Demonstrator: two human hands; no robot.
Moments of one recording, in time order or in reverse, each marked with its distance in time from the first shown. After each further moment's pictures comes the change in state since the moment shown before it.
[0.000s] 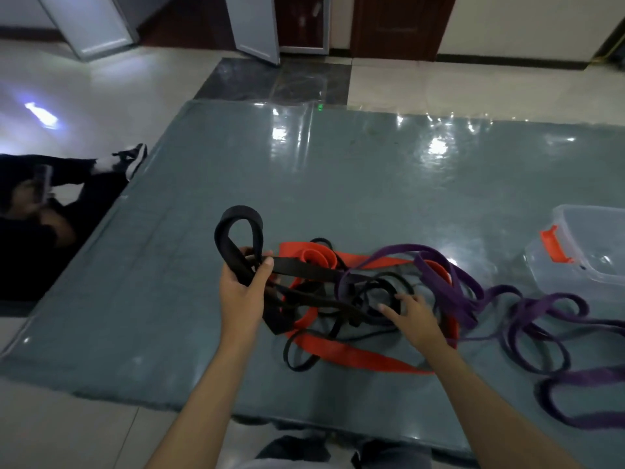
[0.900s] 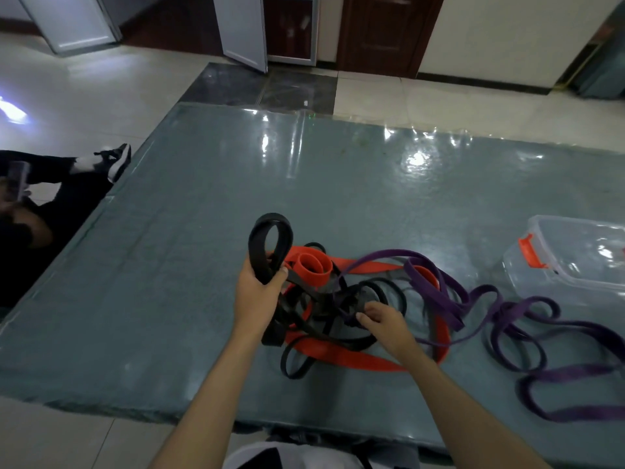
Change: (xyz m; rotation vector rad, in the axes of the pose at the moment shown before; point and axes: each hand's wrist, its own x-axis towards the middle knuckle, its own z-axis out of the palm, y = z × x) left_hand 0.014 -0.013 0.003 0.210 -0.136 -0.025; right_hand -0.016 -0.032 0.027 0.165 0.002 -0.170
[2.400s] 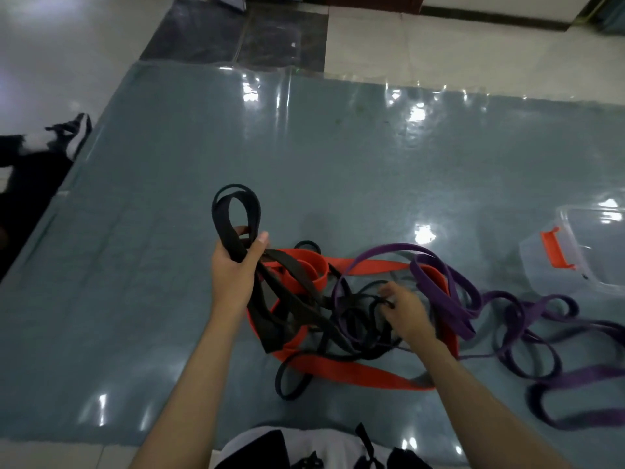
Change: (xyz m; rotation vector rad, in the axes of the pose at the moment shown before) left_hand 0.103 0.009 0.022 -0.054 0.049 -0.098; right_hand 0.074 0.028 -0.027 -0.188 0.089 0.100
